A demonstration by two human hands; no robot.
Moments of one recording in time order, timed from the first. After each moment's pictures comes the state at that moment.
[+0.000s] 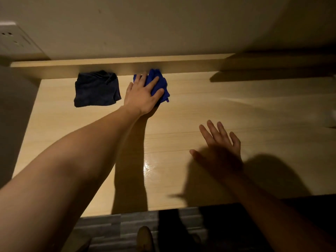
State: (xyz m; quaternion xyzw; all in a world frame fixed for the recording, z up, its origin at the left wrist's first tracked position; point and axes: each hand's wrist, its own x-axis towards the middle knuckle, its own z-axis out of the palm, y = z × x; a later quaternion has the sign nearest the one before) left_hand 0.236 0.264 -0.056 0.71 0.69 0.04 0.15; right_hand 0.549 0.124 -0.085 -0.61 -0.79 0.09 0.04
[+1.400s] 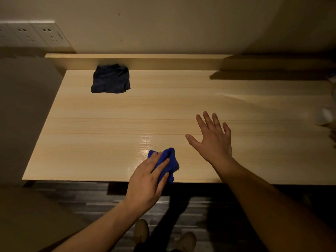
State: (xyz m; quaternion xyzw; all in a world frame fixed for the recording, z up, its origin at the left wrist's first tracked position) left_hand 0.328 -0.061 -0.059 0.73 0.64 0.18 0.13; right_hand 0.547 0.117 -0.085 -0.61 -0.79 0.07 0.04
